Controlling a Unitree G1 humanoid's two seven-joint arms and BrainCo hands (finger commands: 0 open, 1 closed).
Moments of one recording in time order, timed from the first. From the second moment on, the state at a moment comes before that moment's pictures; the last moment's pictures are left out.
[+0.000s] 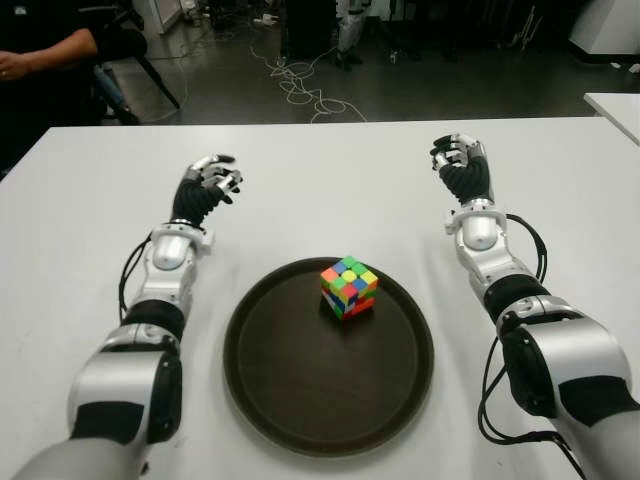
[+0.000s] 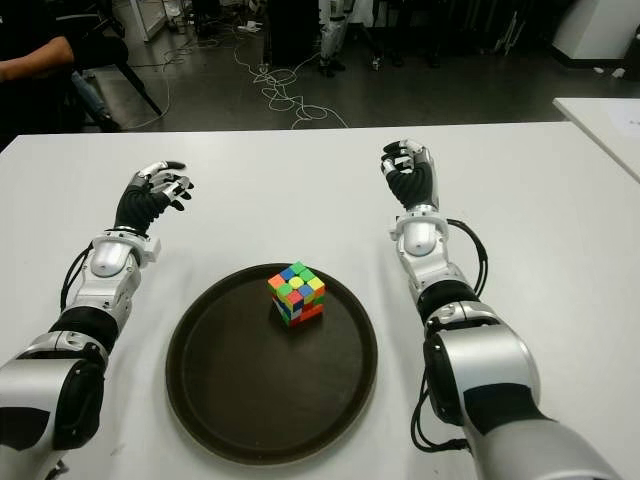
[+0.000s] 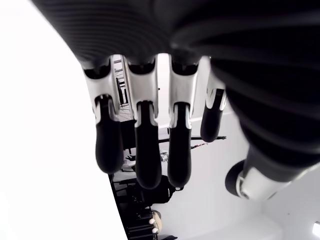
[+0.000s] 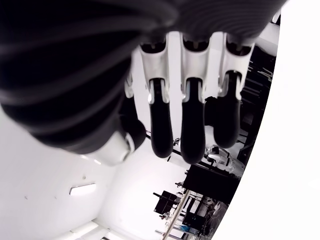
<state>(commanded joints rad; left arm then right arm) -0.74 0.17 0.14 1.18 0.00 -0.50 -0.09 -0.88 -0.13 -0.02 1.31 -0.21 -0.46 -0.36</state>
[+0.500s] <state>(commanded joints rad) -0.75 0.17 0.13 1.18 0.02 -0.49 -0.05 -0.88 -0.13 -0.02 1.31 -0.21 -0.45 -0.36</state>
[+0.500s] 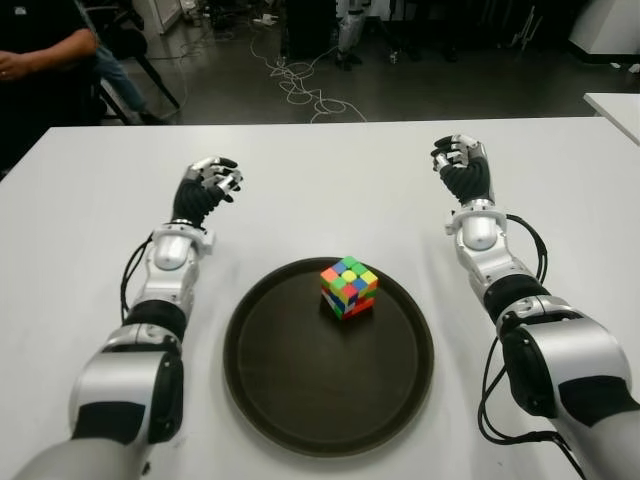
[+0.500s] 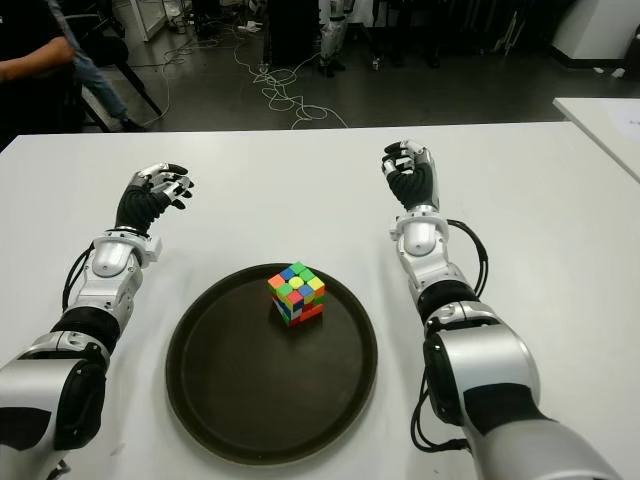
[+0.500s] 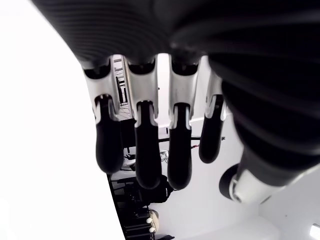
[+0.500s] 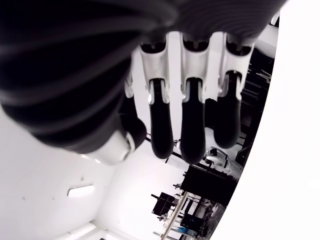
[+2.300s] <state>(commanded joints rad) -0.75 0.17 0.15 1.20 -0.01 -0.51 -0.10 -0.88 -0.13 -0.03 1.31 -0.20 -0.45 -0.36</state>
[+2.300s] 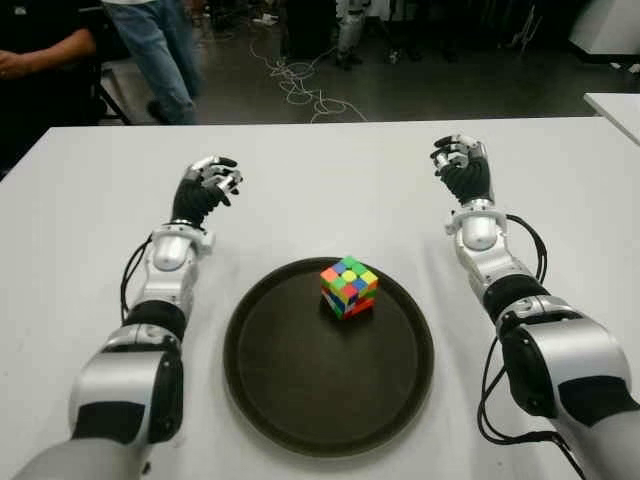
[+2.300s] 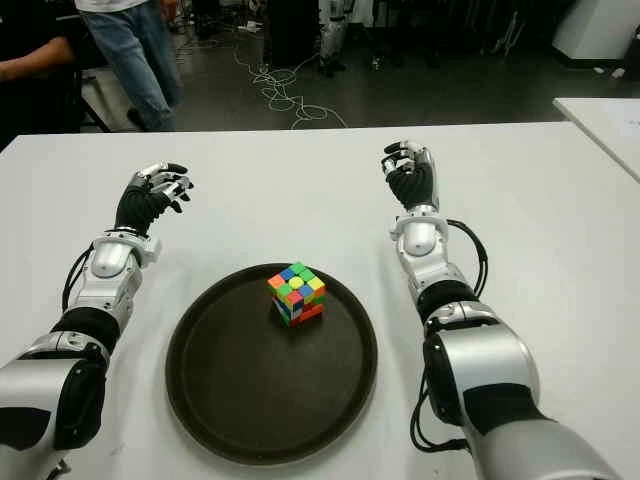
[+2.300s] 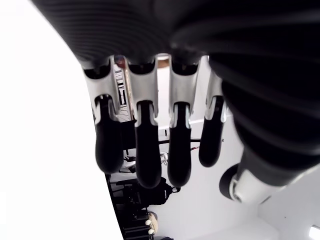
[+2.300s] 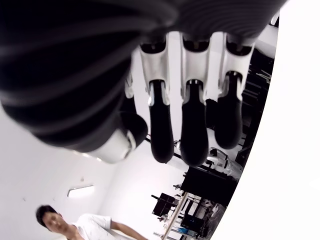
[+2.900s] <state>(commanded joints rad) -0.75 0.18 0.15 1.21 0.00 -0.53 -0.14 -0.88 -0.13 -0.01 1.30 -0.21 -0.46 -0.36</state>
